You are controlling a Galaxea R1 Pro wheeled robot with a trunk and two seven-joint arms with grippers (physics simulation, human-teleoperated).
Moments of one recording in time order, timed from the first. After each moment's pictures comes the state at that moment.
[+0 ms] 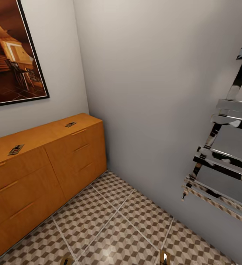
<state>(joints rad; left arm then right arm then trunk) -0.19 0.07 -1.01 -0.21 0.71 -0.57 0.37 -0.27 0.02 0.02 -0.02 0.14 -0.73 -0.09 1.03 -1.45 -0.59</state>
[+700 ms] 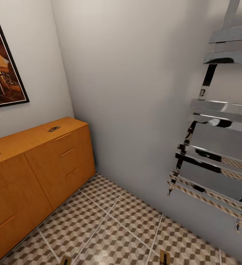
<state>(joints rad) -0.19 0.07 -1.01 -0.21 0.71 -0.57 0.37 -0.27 0.02 0.02 -0.02 0.14 -0.73 -0.09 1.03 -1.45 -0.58</state>
